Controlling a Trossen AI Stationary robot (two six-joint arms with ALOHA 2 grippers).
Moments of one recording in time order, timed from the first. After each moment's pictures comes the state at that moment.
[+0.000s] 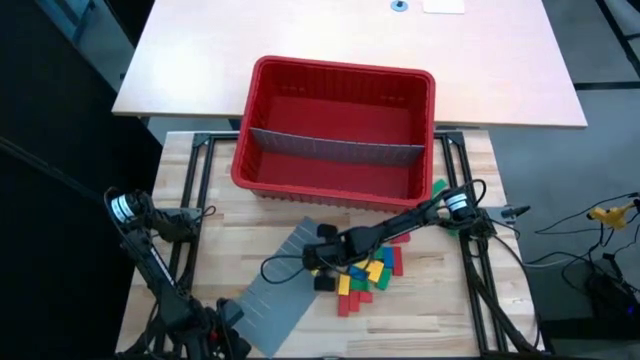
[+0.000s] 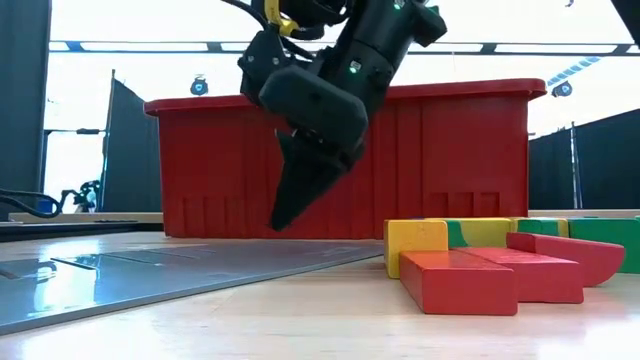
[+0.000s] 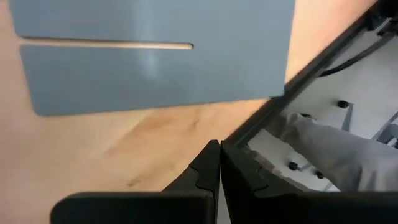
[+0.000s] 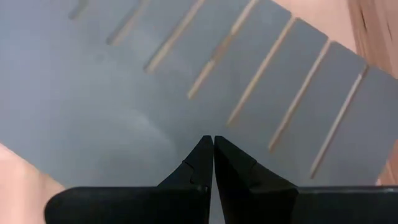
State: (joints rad) left arm -1.08 1.70 1.08 -0.54 -0.20 -2.02; right arm 0.23 2.13 1.54 -0.47 0.16 0.23
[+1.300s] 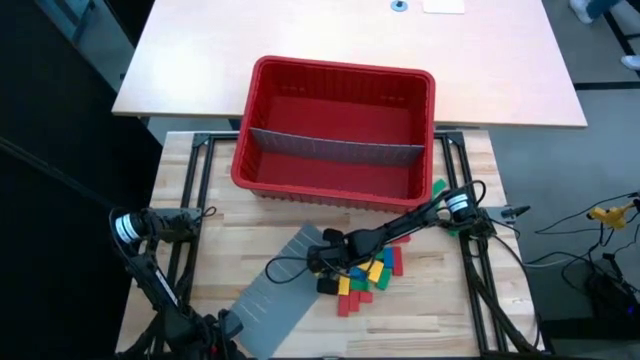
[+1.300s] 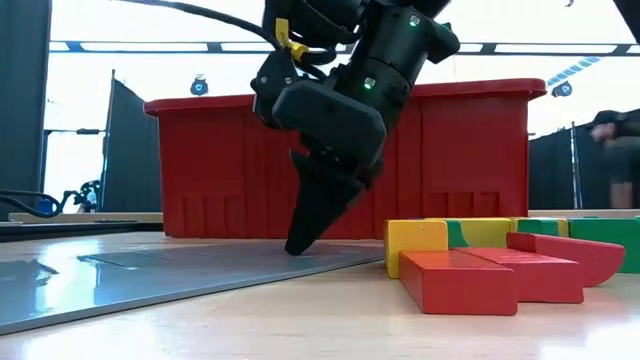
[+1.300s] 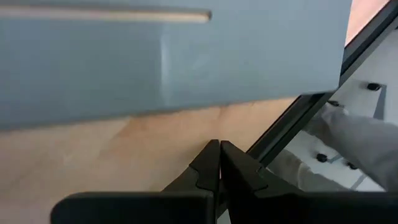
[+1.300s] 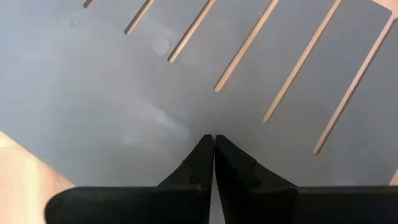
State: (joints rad) left arm -1.14 1.86 1.08 -0.45 -0.19 -1.97; right arm 0.25 2.13 1.47 -0.40 0.09 0.34
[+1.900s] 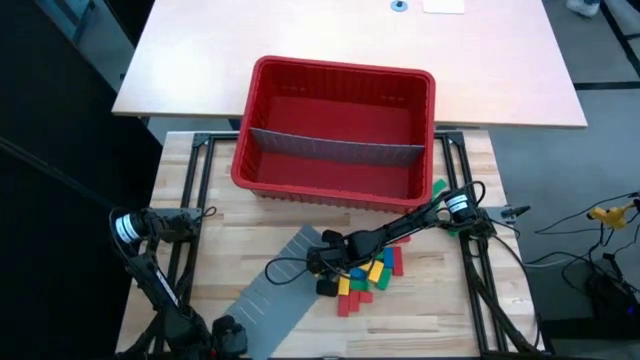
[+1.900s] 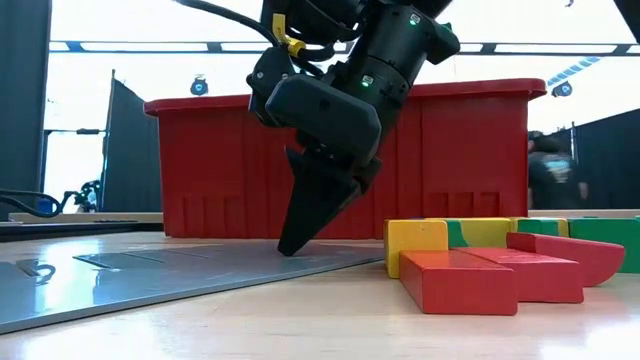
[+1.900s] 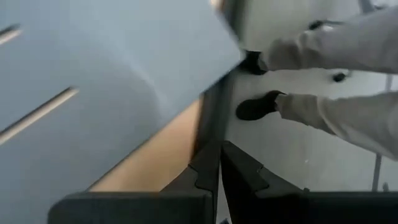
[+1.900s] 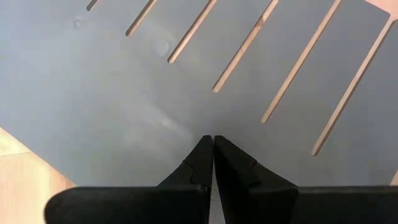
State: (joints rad) left arm -1.14 1.86 1.08 -0.30 -0.20 -1.33; right arm 0.25 2.13 1.47 -0.38 0.09 0.34
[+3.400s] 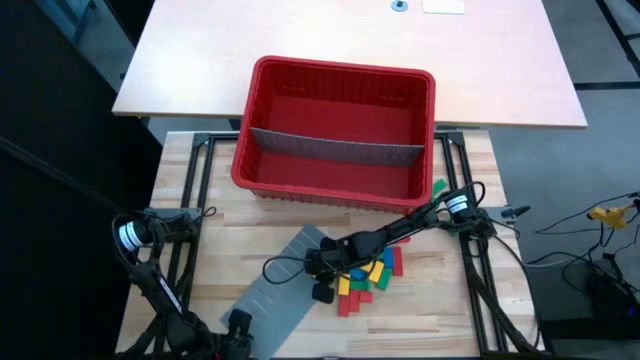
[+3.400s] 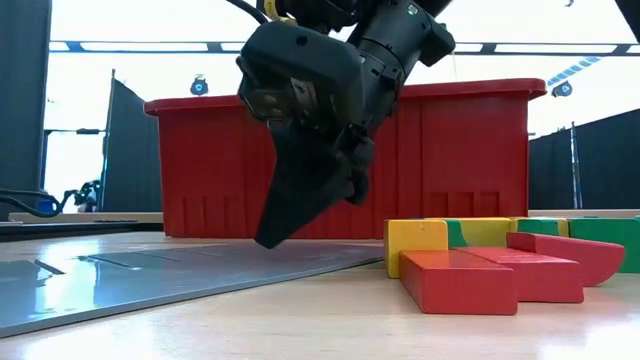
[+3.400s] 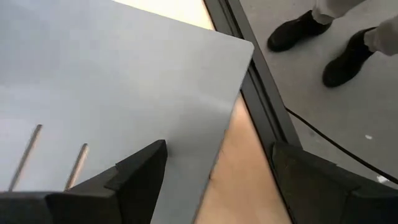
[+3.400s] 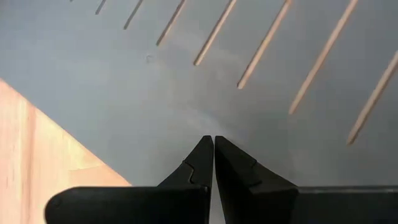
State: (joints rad) left arm -1.13 1.93 1.15 -0.46 -0.38 -0.73; right arm 0.26 2.13 1.47 -0.29 -0.05 0.47
